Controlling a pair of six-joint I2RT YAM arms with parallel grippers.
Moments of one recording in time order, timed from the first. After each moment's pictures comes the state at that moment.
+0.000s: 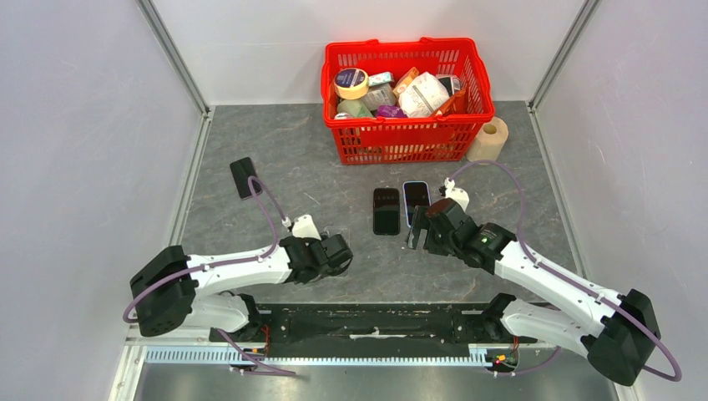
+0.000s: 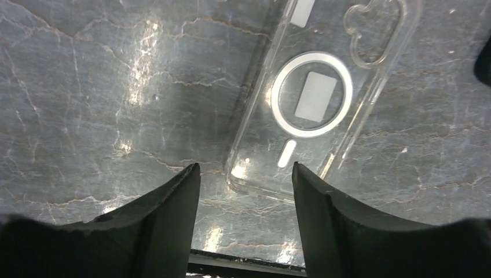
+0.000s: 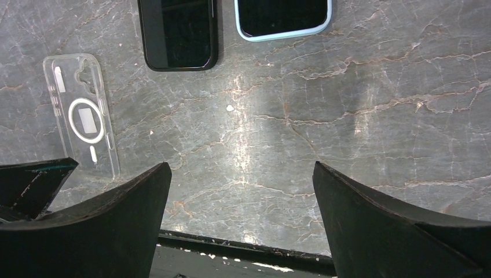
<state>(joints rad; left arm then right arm) -1.08 1.28 0.66 -0.70 -0.50 -1.43 0.76 1.01 0.71 -0.62 0.26 0.82</state>
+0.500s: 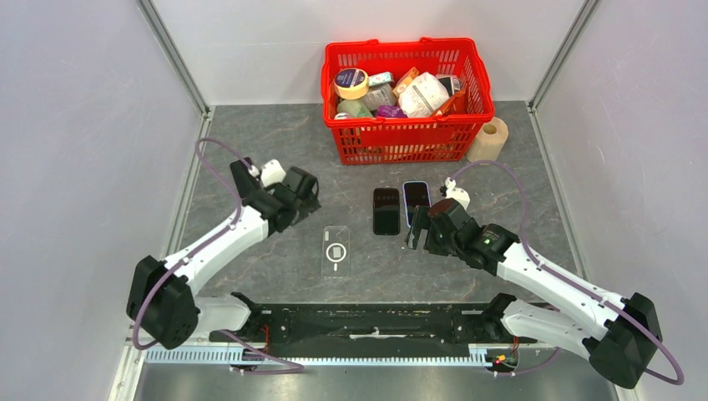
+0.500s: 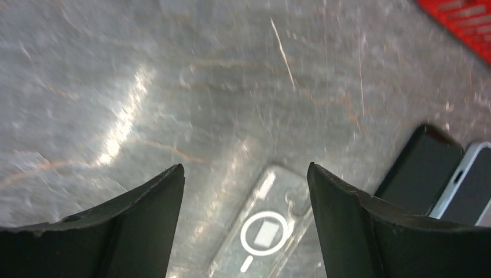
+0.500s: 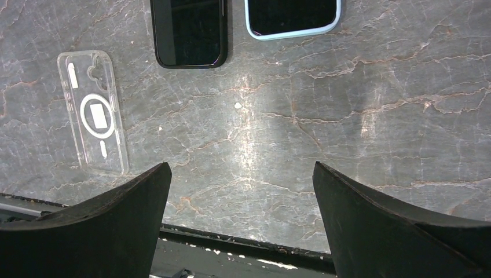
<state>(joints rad) -0.64 1.25 0.90 -0.69 -0.51 -1.08 0.76 0.99 0.71 -0.61 0.25 0.82</state>
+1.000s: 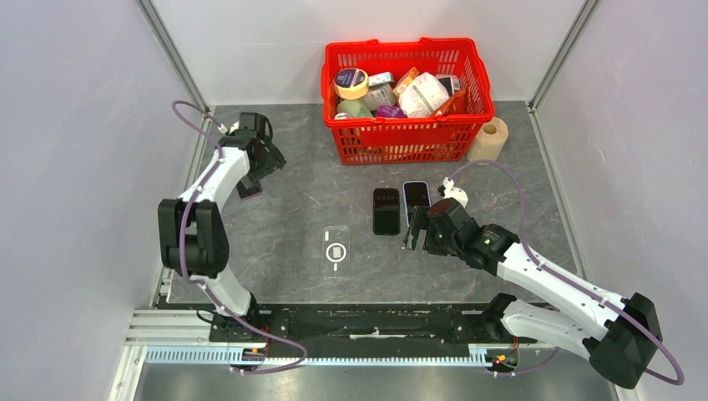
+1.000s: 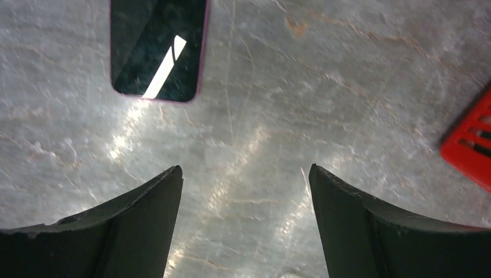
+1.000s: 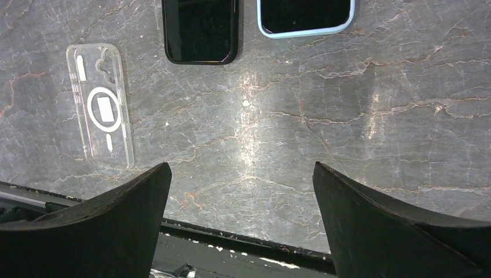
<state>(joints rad) -0.11 1.67 1.31 -0.68 -0.25 -0.69 0.76 0.99 0.71 -0.60 0.22 0.80</state>
